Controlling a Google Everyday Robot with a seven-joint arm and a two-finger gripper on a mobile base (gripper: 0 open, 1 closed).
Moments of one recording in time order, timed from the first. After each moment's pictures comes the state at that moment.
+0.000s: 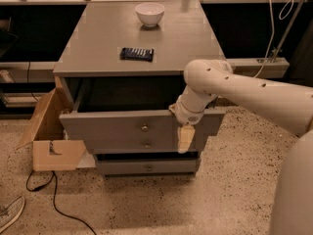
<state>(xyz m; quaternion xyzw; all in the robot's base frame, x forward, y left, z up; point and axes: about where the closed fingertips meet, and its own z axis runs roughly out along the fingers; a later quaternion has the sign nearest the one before) 0.597 -0.077 0.636 -0.75 0.65 0.08 0.11</state>
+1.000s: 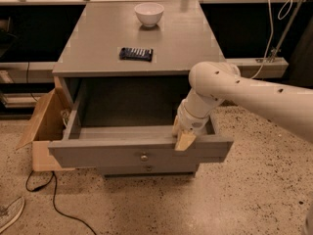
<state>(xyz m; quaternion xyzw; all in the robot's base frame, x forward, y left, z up) 0.561 -0.079 0.653 -0.75 0.64 0.09 0.12</state>
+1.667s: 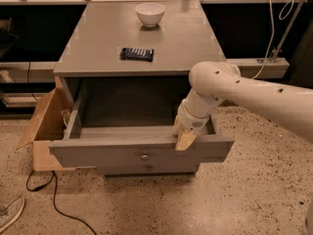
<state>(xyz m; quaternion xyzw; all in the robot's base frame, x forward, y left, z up) 0.561 -0.079 0.653 -0.75 0.64 0.09 0.12</state>
